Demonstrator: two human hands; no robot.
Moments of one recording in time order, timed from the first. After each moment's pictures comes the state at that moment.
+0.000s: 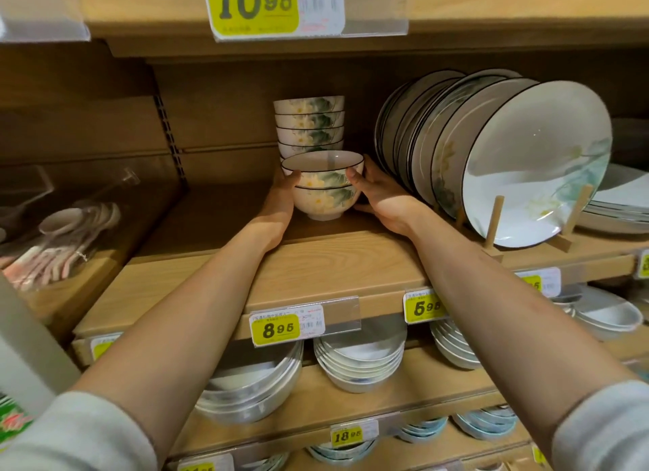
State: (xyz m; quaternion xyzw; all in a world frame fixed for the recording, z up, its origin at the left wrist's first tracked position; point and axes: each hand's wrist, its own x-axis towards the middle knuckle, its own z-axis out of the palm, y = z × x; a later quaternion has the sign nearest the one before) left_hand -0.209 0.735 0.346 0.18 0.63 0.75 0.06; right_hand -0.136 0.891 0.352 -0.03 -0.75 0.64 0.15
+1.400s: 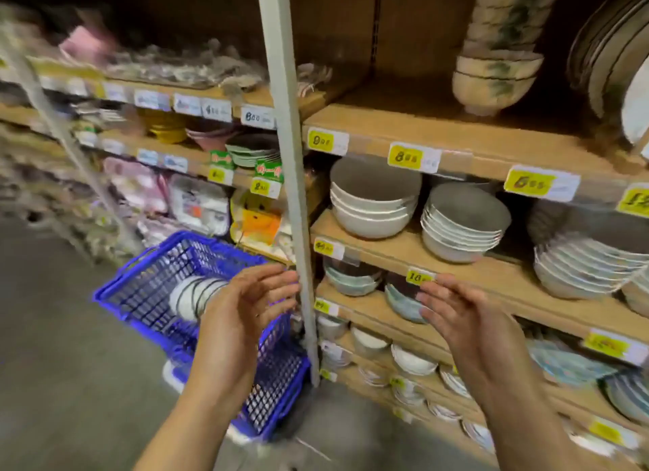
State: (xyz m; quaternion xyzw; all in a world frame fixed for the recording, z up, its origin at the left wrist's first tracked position) left_hand 0.247 0.531 0.234 -0.12 0.52 0.84 -0.12; right_hand 0.204 0.776 0.214 -0.11 -0.49 0.86 -0.02
